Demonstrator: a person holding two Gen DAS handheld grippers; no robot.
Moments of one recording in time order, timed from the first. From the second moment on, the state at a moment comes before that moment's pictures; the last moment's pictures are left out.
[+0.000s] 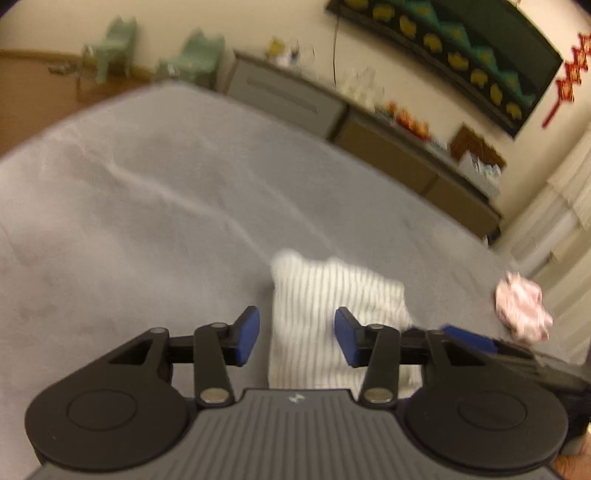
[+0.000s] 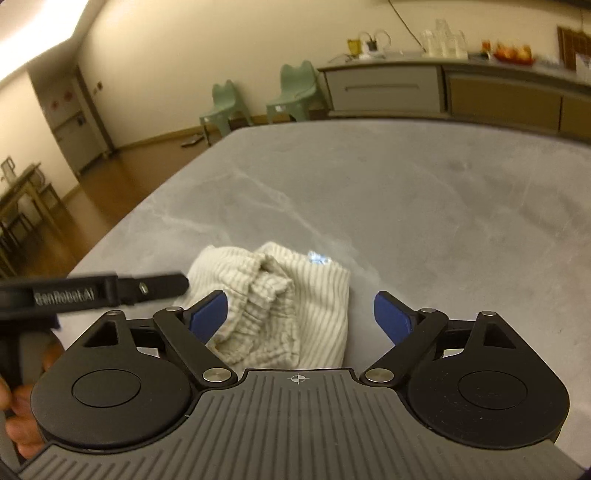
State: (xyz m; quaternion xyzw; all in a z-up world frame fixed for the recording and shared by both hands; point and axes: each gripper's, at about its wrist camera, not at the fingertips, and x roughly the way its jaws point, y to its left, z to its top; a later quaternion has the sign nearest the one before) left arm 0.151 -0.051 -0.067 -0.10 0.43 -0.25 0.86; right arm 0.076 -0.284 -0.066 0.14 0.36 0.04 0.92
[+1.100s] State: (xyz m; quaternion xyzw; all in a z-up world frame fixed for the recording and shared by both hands) left arm 0.181 0.074 -0.036 -0.19 0.35 -0.05 0.92; right arm 0.192 -0.123 -0.040 0.04 0.30 0.15 0.94
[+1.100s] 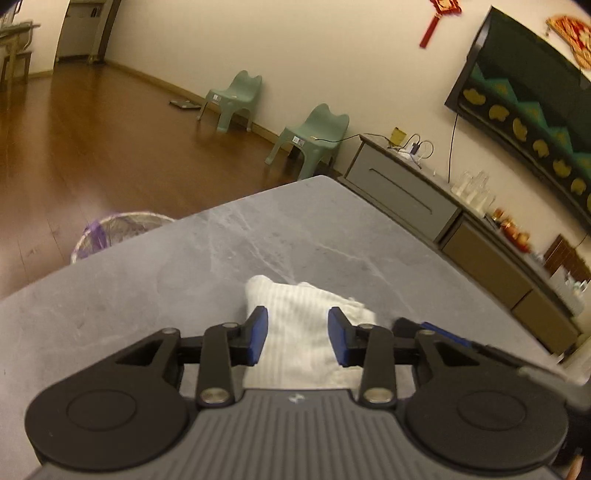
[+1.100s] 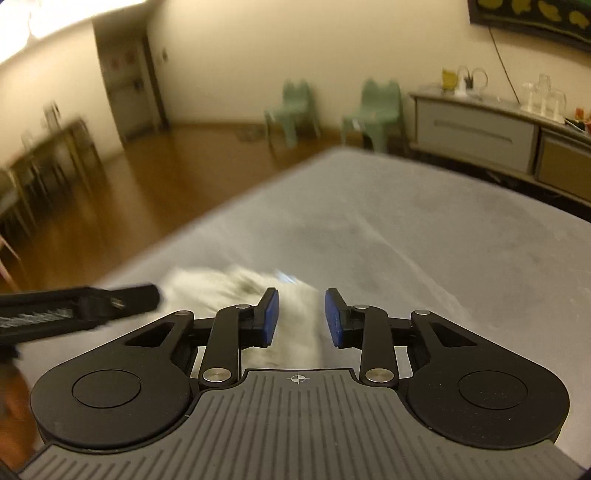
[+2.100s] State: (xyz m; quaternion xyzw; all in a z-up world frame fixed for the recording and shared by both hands) left arm 0.142 0.035 -0.052 -0.08 0.40 -0.09 0.91; right arm 0.142 -0.150 -0.054 -0.05 0.38 0.12 0.92
